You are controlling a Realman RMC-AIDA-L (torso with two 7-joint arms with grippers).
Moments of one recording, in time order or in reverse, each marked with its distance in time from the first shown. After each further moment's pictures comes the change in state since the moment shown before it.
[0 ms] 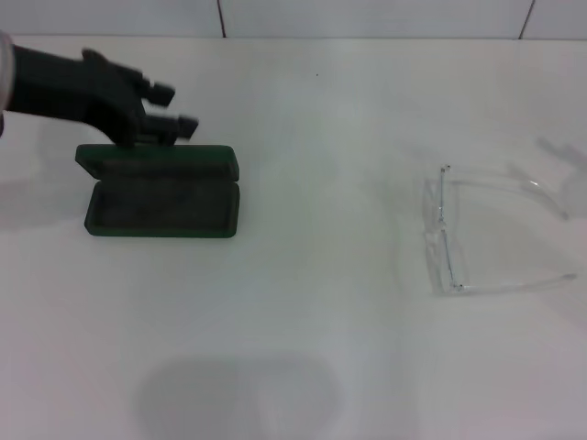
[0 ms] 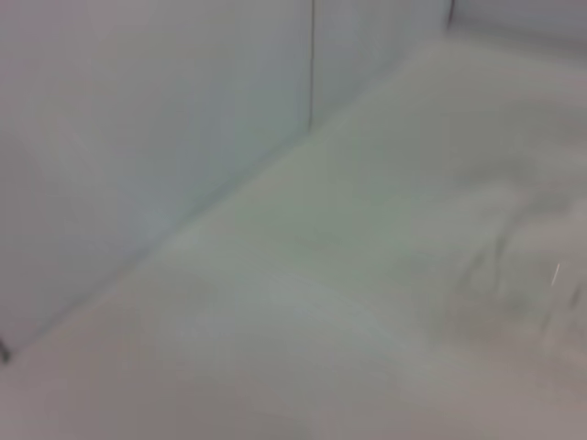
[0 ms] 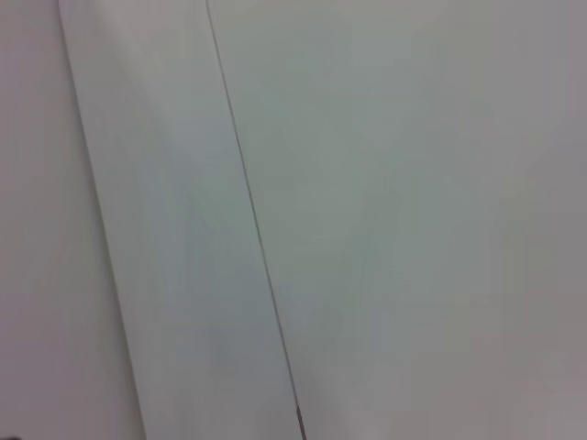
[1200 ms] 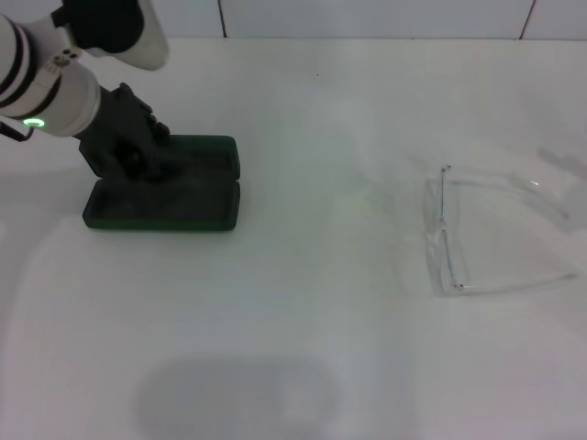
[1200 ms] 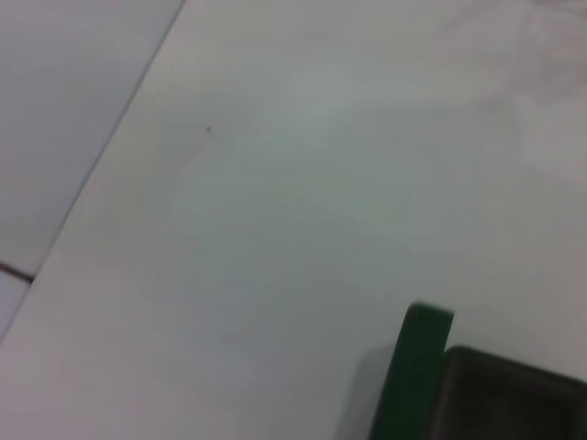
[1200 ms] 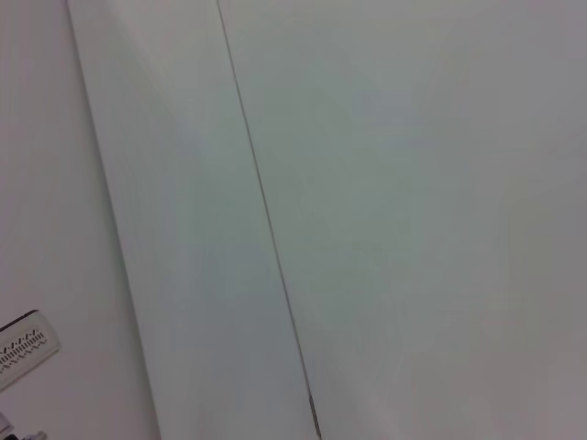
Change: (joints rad) left arm -0.081 -0.005 0.360 -0.122 0.371 -0.244 0.030; right arm -0.027 0.010 -0.005 -0.006 -0.004 -0.023 -0.006
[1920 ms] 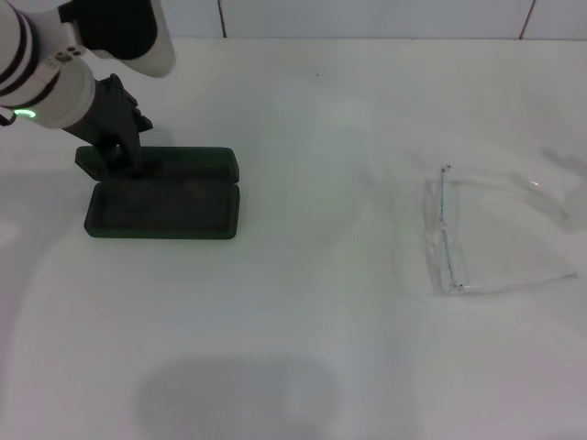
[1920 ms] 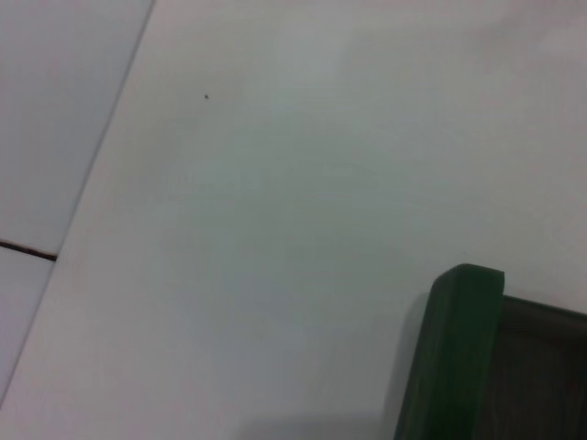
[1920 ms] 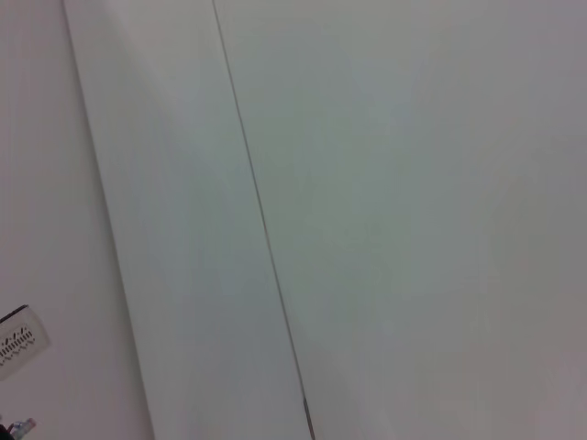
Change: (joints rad) left arm -0.007 -0.001 0.059 0.081 0.108 0.057 -0.013; right arm -0.002 -0.001 0.005 -0.001 0.002 0.000 -0.003
